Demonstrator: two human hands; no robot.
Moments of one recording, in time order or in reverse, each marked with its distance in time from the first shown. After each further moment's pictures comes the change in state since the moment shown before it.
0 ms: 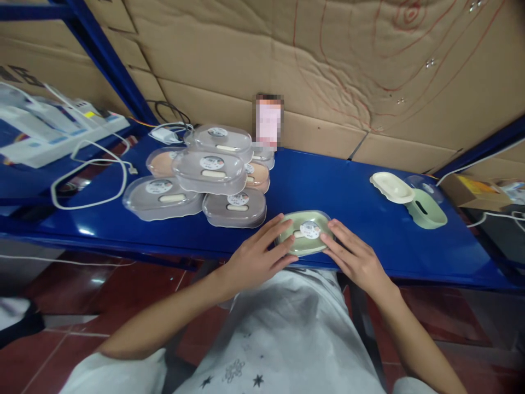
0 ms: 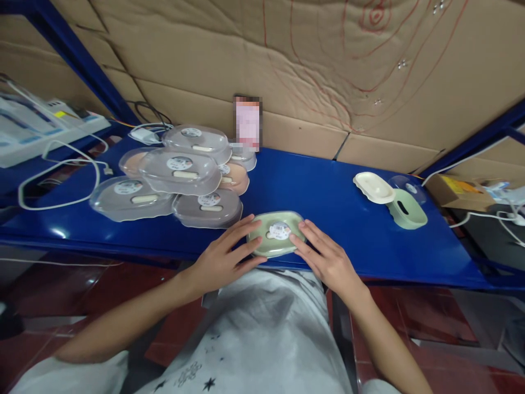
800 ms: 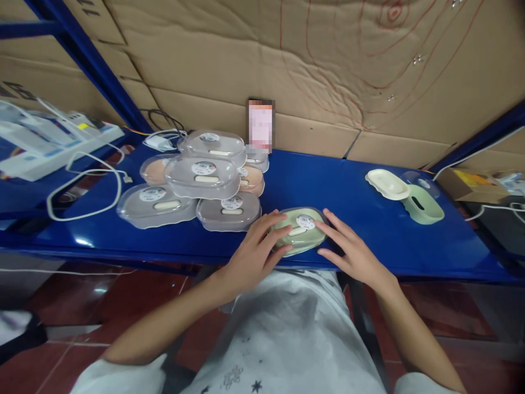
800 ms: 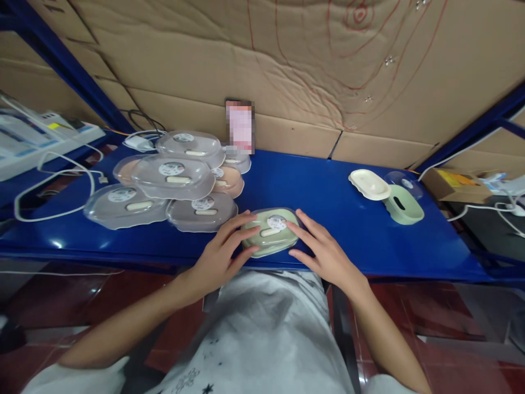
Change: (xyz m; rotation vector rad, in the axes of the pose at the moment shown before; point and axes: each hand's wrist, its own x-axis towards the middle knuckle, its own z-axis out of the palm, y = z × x) left_hand 0.011 0.002 -0.002 -0.188 -0.015 -0.199; right_hand 0.010 0.010 -0.003 0.142 -0.132 0.168
